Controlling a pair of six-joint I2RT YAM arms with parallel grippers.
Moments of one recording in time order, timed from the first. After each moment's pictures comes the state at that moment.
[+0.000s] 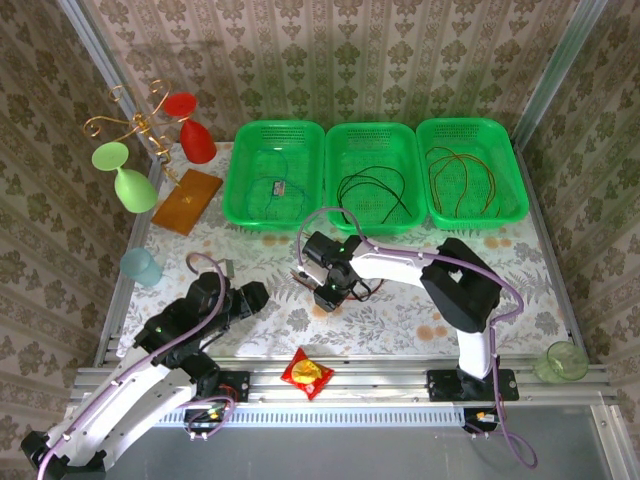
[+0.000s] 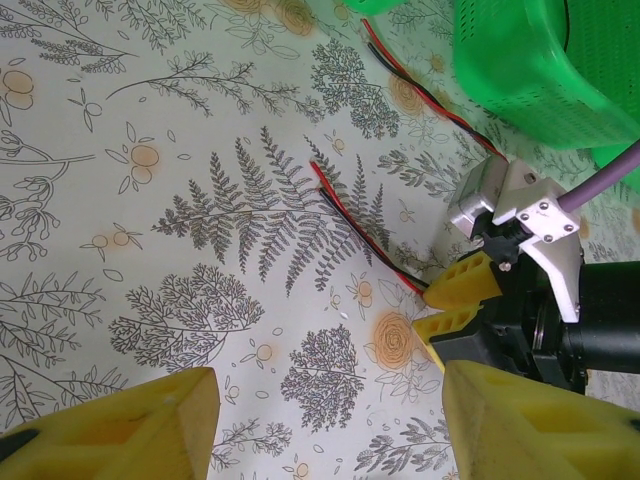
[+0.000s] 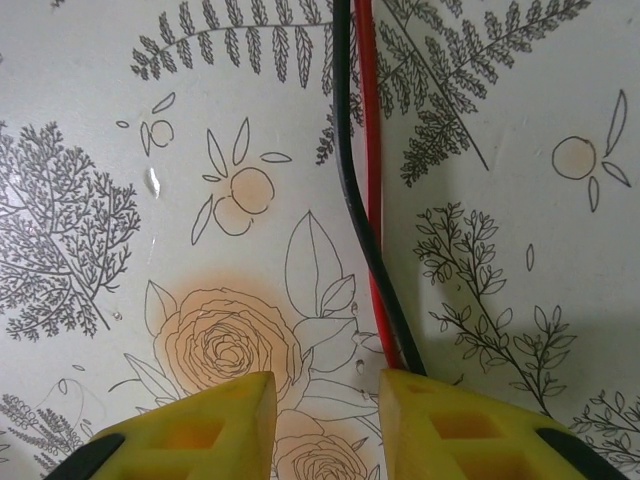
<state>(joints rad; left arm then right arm) -0.71 0.48 0.50 -0.74 -0.04 -0.93 0.87 1.93 1.27 -0.71 -0.14 -0.01</state>
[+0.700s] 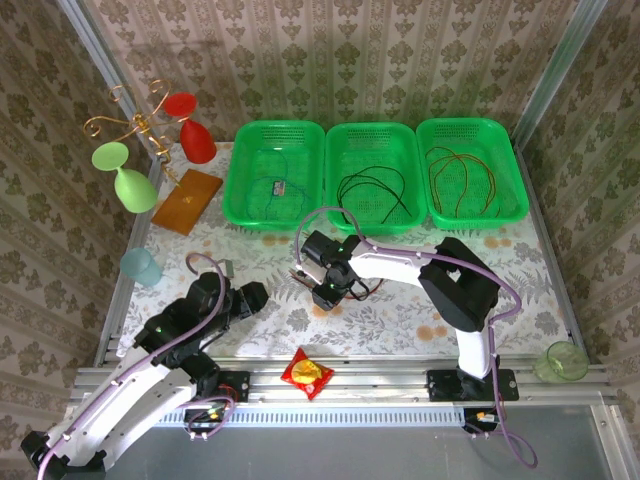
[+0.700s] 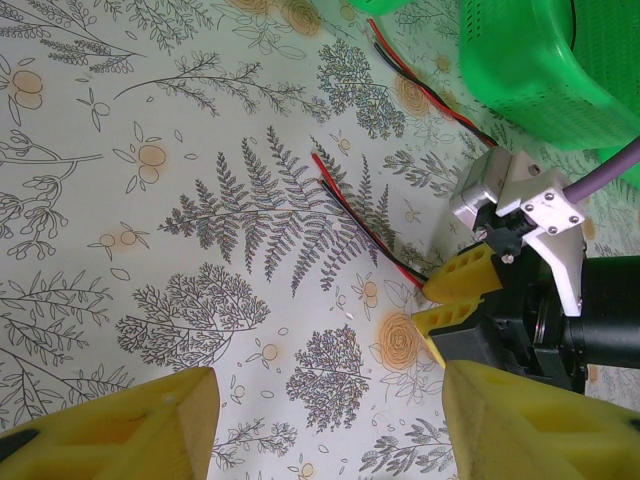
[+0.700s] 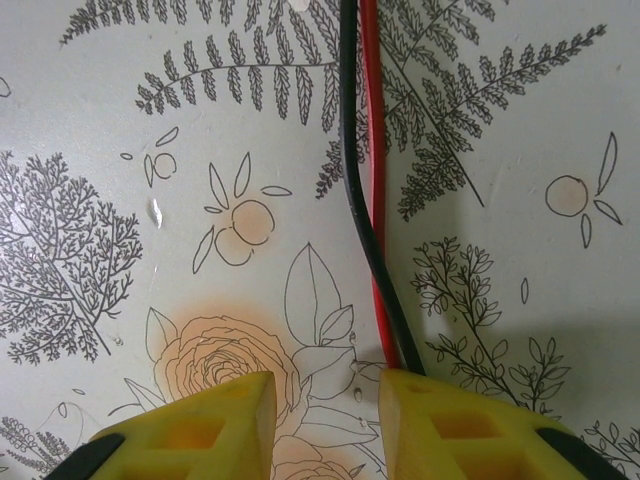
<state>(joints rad) -0.71 0.48 0.50 -0.74 -0.05 -0.93 0.87 1.93 1.27 -0.69 -0.14 -0.01</state>
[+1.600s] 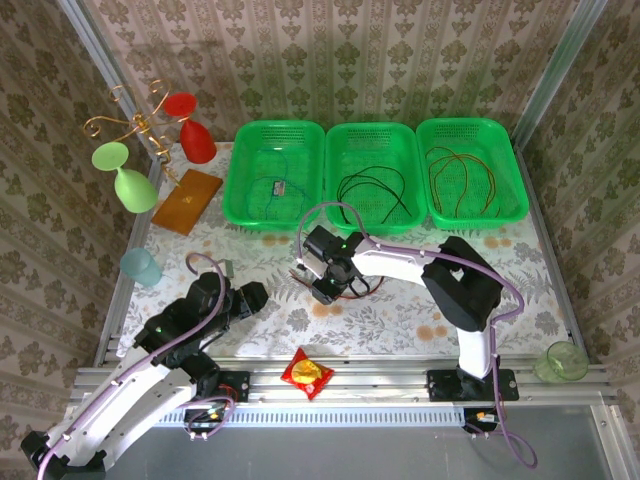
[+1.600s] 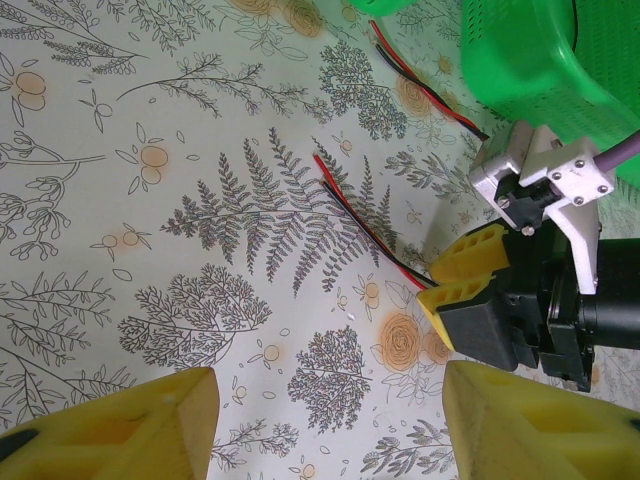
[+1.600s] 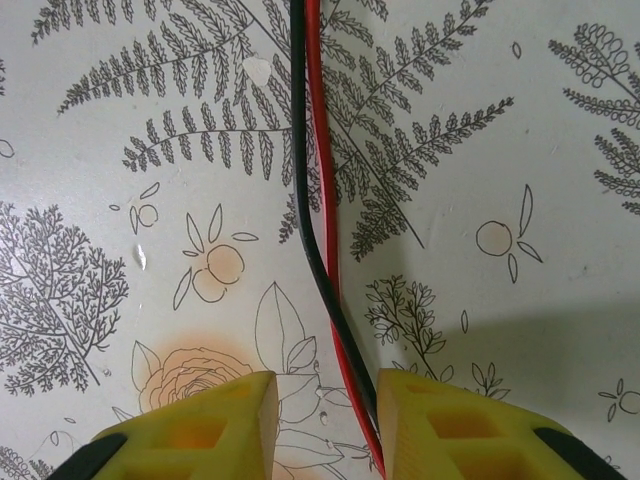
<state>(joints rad) -0.71 0.48 0.50 -0.75 -0.05 -0.93 0.84 1.92 1.27 -0.64 -0.14 0.00</state>
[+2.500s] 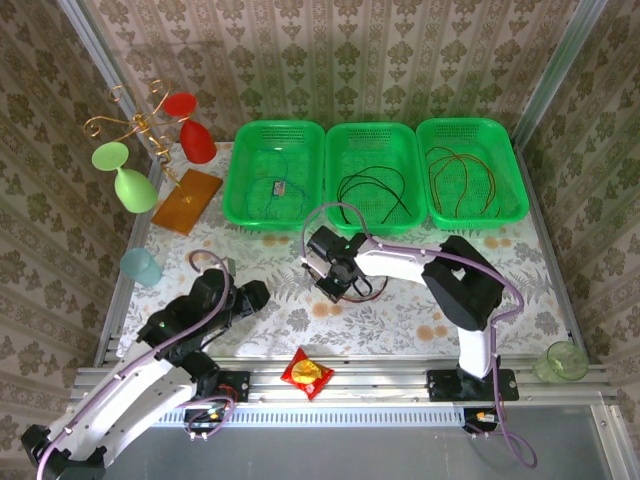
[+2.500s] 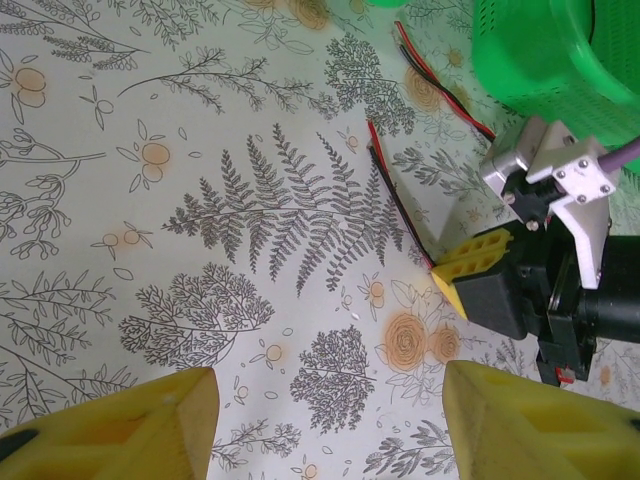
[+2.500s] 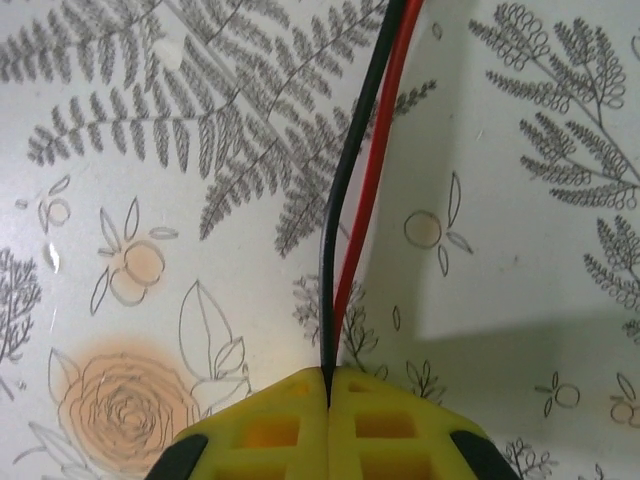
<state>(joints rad) -0.71 0.54 0.53 -0.74 -0.05 -0.93 0.83 1.90 1.22 -0.60 -0.09 -0.03</state>
